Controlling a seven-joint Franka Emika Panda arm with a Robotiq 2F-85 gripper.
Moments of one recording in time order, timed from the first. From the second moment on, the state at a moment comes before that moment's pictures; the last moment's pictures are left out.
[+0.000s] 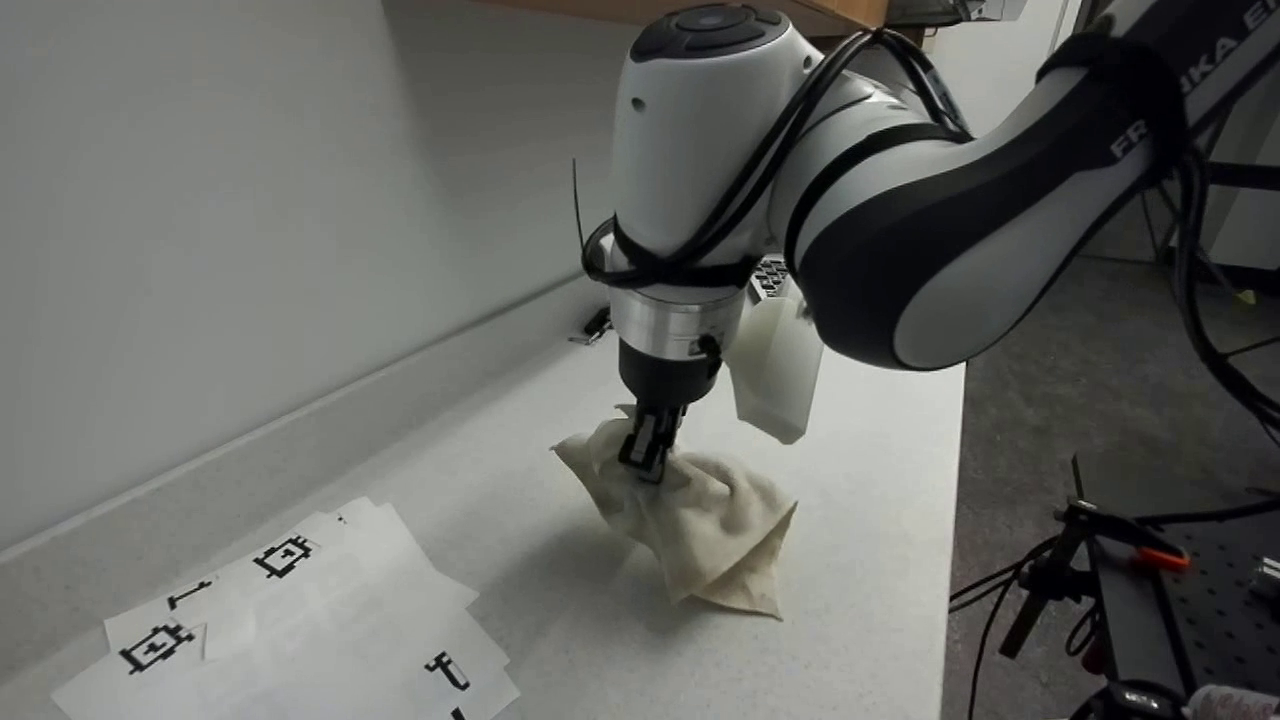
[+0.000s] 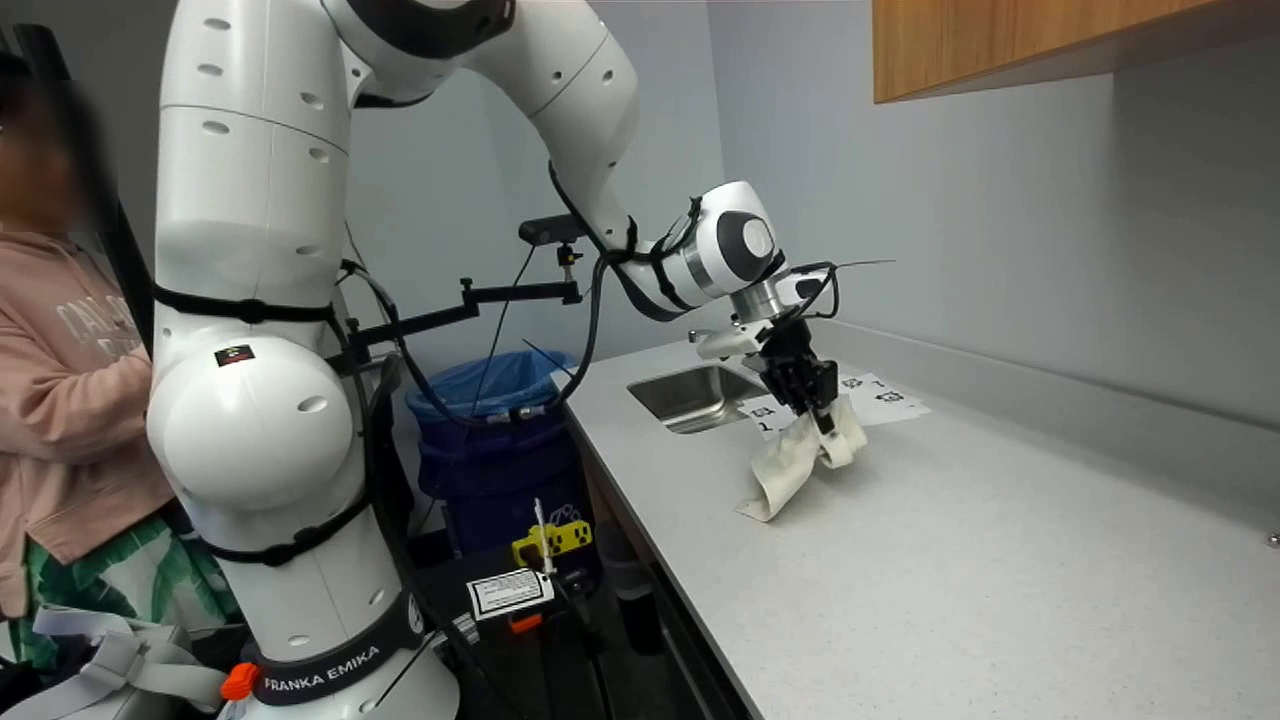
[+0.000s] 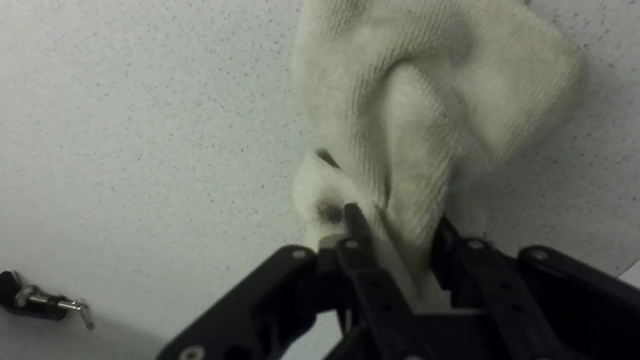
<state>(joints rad) 0.42 0.35 -0.11 -2.11 -0.49 2.55 0.52</state>
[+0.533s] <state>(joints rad) 0.38 0.34 -0.09 -2.13 -0.49 2.55 0.52</state>
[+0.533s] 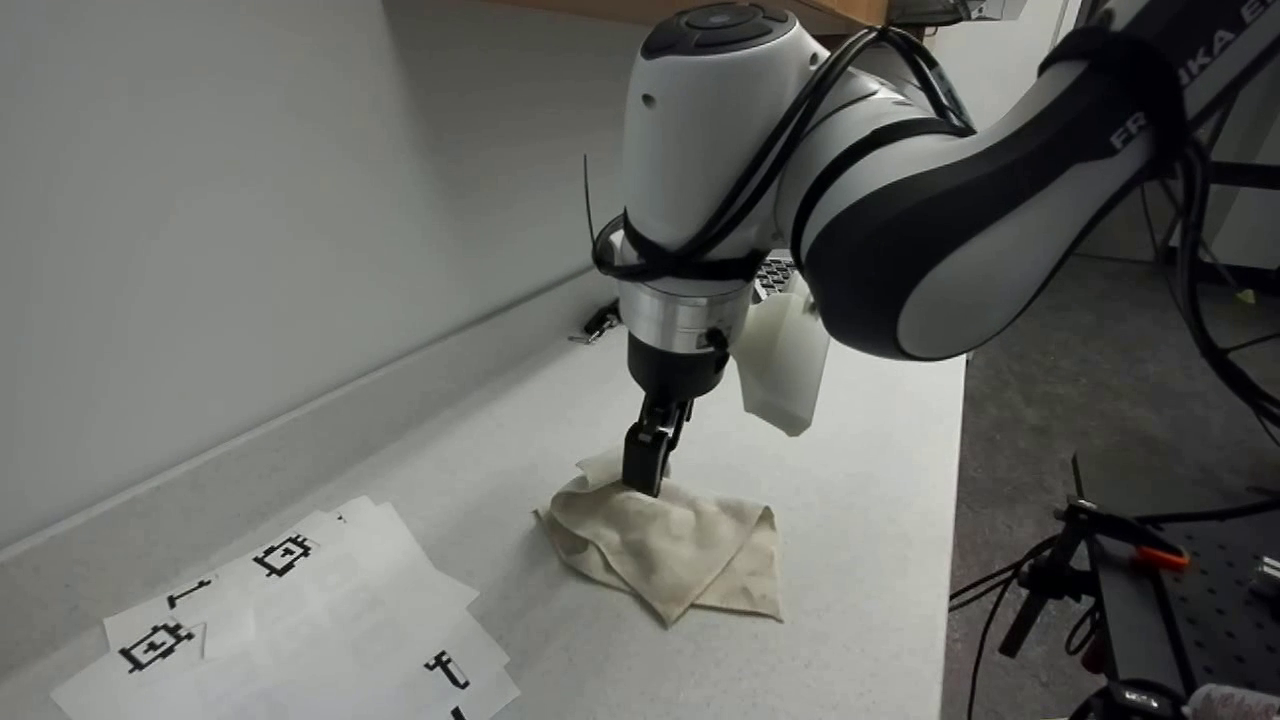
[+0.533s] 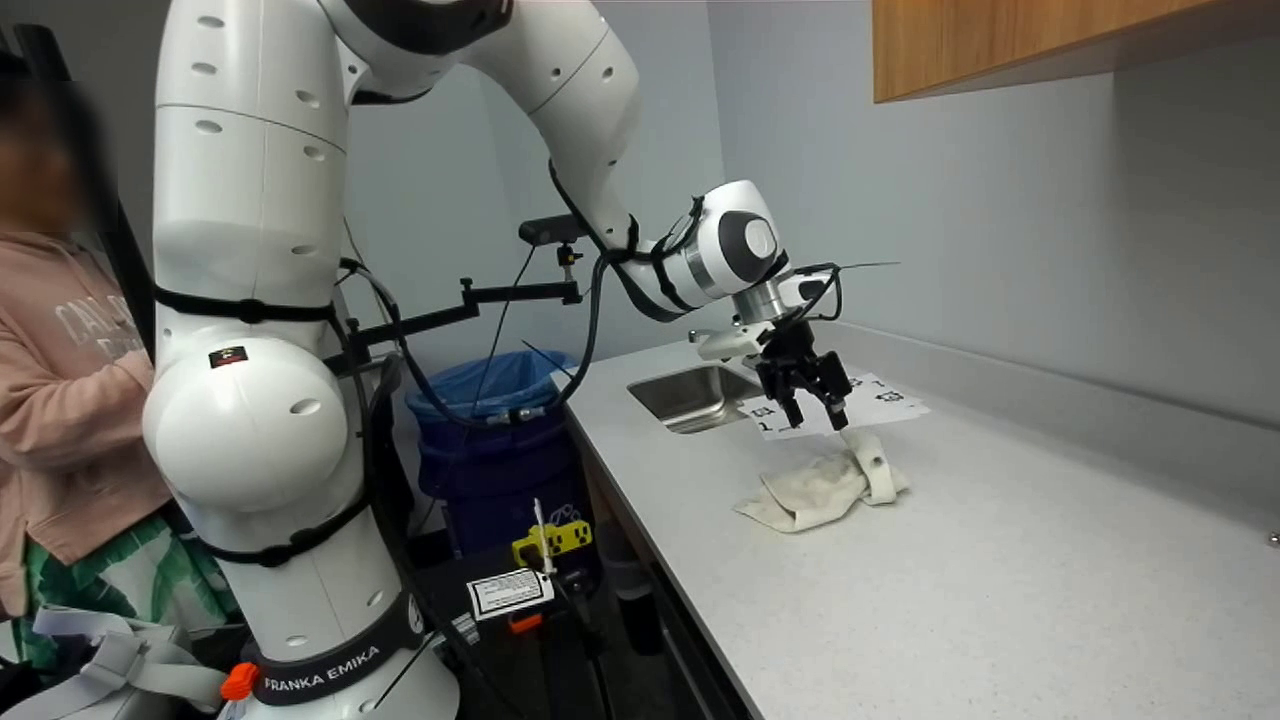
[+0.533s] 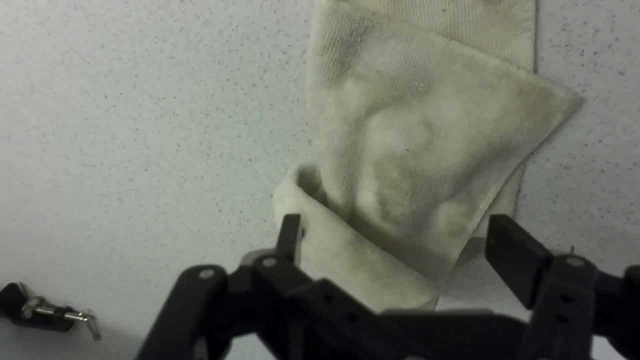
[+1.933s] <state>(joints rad) 0.23 0.06 -0.09 -2.50 -0.43 2.60 0.65</state>
